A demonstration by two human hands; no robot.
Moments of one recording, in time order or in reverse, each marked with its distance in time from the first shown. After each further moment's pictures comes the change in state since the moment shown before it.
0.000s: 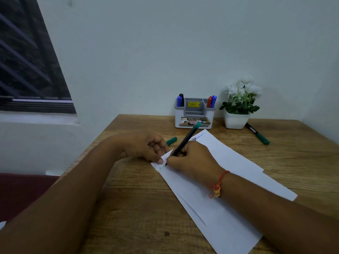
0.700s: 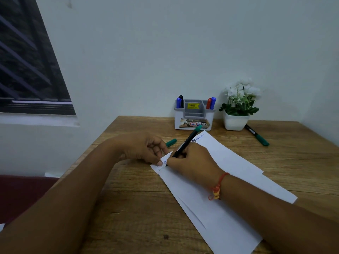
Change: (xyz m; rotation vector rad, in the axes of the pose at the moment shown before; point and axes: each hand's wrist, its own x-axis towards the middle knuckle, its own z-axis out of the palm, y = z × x) left_hand 0.000 0.000 0.001 0.018 0.004 -0.001; right_hand 0.004 0.006 0.002 -0.010 0.002 -0.018
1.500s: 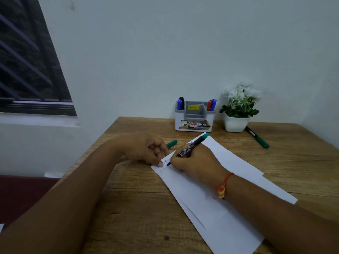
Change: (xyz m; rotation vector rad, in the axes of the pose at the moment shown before) left_hand 0.001 -0.004 -0.002 0.033 0.005 0.009; right_hand 0.010 0.016 -0.002 0.056 -0.003 0.035
